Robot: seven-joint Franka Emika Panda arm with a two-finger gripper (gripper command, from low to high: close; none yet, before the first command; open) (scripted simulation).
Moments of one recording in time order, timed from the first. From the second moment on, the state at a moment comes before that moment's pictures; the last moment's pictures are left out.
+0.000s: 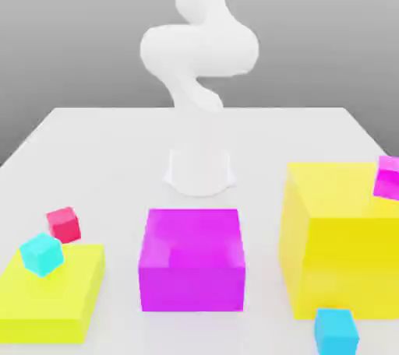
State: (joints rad) arm -0.04 -0.73 -0.05 -2.36 0.00 2.35 0.80
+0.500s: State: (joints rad) arm -0.33 -0.18 -0.38 -2.75 0.01 2.74 0.85
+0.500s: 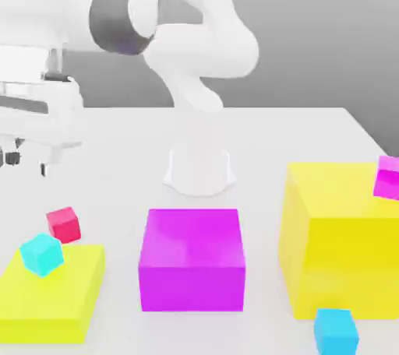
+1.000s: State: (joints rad) arm -0.65 0.24 -0.18 -2.81 0.38 3.04 0.59
